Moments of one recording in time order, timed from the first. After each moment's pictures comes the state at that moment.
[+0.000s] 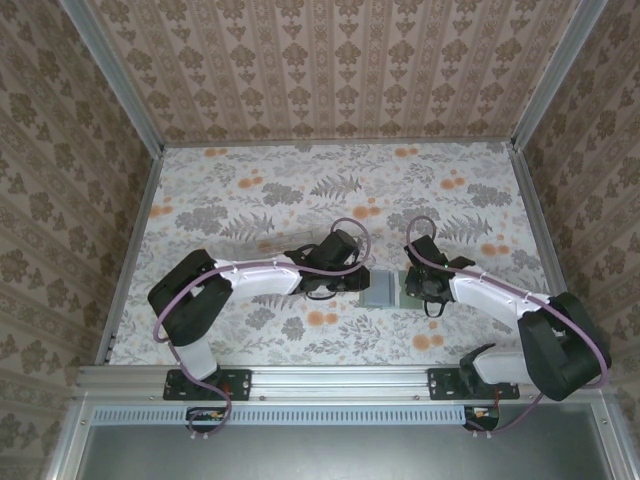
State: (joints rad) left arm -0.99 1.75 0.98 -0.09 0.21 -0.83; right arm 0.43 1.30 0.59 -0.52 0.14 0.76
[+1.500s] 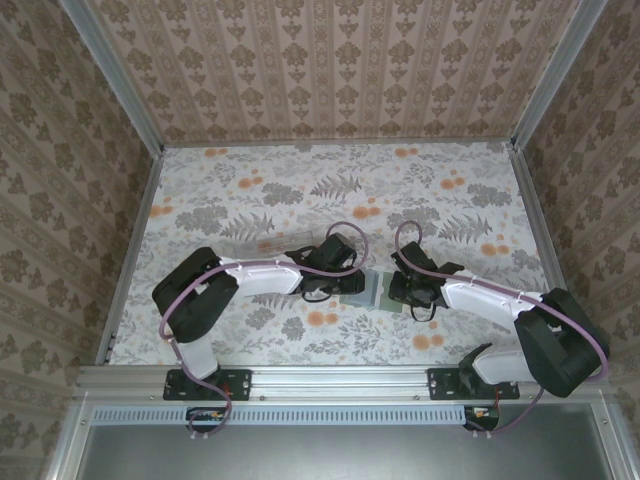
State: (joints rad) left arm -0.98 1.78 0.97 -0.13 0.17 -0.80; right arm 0.54 1.32 0.58 -0.42 0.05 0.85
